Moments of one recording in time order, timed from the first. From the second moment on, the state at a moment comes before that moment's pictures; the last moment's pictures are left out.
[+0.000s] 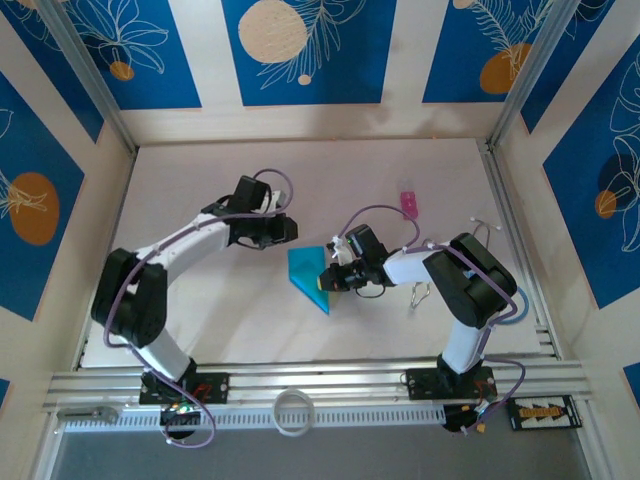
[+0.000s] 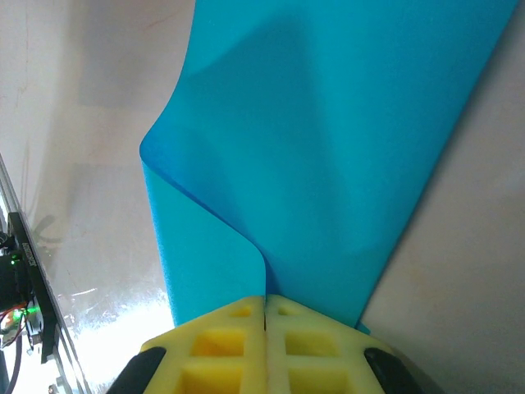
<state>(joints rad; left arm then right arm) -0.47 1.62 1.12 -0.43 0.41 -0.56 0.61 1.78 0.74 0.08 -0.61 0.50</state>
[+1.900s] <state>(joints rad) -0.62 1.68 0.65 0.15 0.53 -1.00 0.61 1.78 0.74 0.08 -0.60 0.53</state>
